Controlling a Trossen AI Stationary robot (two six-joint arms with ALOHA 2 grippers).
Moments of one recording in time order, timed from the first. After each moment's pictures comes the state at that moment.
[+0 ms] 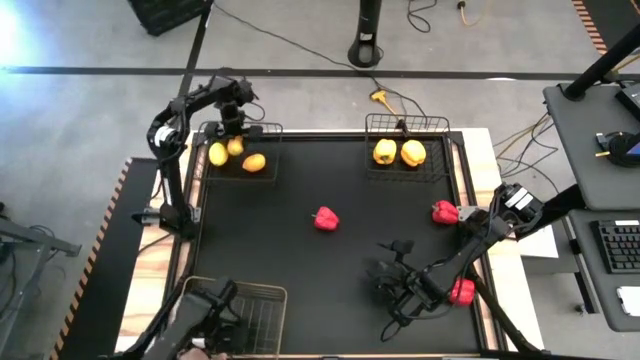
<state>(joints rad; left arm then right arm) 1.15 2.06 1.58 -1.35 0.07 -0.35 0.71 1.75 1.01 -0.65 0.93 0.80</state>
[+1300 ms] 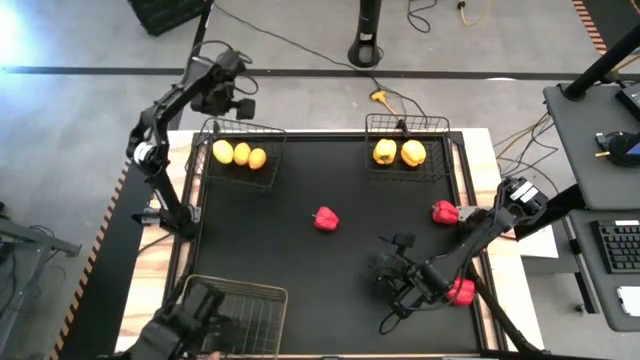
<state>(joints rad) 1.09 1.81 1.73 -1.33 -0.20 -0.35 0.67 1.68 1.01 -0.68 0.91 0.81</state>
